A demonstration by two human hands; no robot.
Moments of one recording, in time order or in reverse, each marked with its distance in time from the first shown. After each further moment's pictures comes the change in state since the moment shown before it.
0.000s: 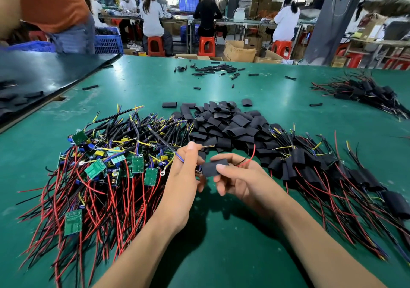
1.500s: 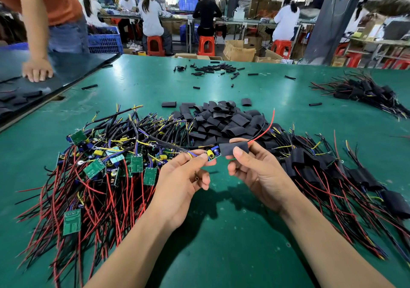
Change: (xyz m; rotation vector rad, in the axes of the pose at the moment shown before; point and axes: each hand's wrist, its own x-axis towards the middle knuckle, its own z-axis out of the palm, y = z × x) left_hand -0.002 0.010 -0.009 -0.288 -0.188 -0.123; right_hand -0.004 -0.017 -0.010 0.108 0.102 -0.144
